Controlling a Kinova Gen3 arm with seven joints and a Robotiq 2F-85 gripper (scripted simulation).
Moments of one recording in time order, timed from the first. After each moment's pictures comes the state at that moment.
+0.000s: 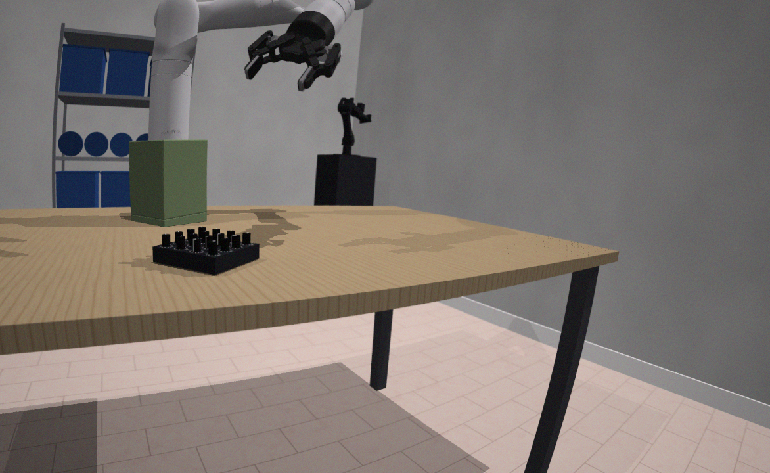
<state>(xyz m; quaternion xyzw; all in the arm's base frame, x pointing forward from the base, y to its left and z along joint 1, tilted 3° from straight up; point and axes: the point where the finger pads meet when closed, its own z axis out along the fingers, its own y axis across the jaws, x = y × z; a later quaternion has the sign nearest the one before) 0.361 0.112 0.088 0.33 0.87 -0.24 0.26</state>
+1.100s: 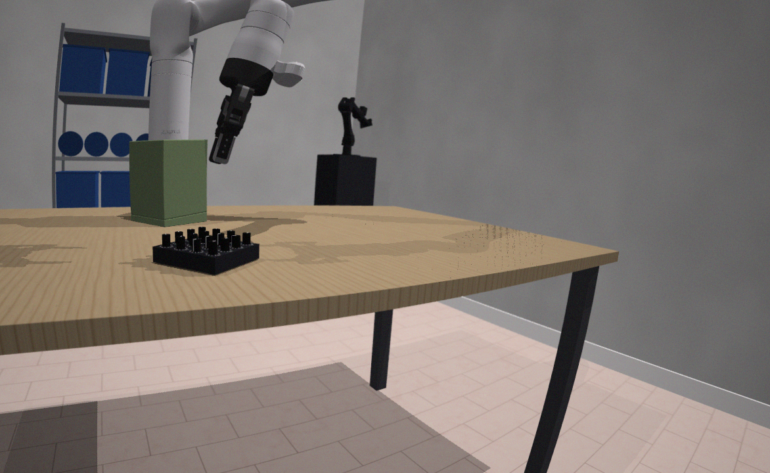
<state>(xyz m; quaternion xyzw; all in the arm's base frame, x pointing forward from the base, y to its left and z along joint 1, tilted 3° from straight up) 0.361 0.030 -0.034 0.76 0.64 -0.10 0.11</state>
